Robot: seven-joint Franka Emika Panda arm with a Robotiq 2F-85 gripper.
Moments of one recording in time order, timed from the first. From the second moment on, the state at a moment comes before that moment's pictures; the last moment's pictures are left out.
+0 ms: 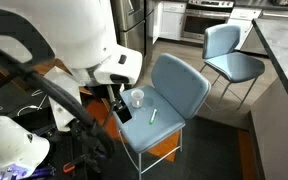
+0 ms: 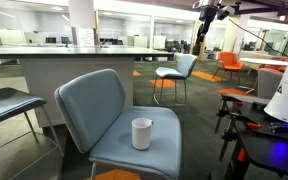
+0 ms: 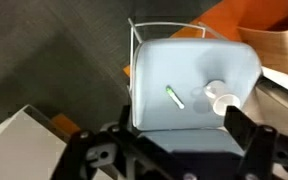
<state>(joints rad) -0.03 -0.50 -0.38 -2.56 -0.02 2.19 -0.53</state>
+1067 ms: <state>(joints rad) 0.07 -0.27 -0.25 -2.55 0.12 2.34 -0.52</state>
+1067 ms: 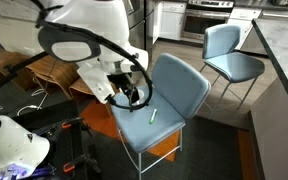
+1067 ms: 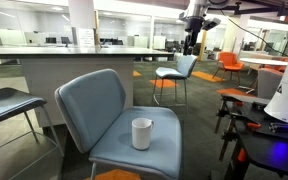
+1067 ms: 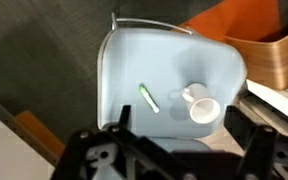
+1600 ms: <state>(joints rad) 0.06 0.27 -0.02 -2.30 0.44 2.60 -0.75</state>
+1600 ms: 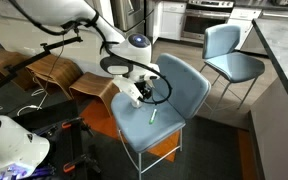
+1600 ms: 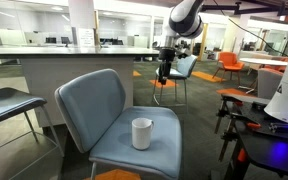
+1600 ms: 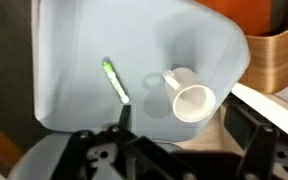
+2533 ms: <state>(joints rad) -0.11 0.82 0.29 -1.88 0.24 2.62 -0.88</state>
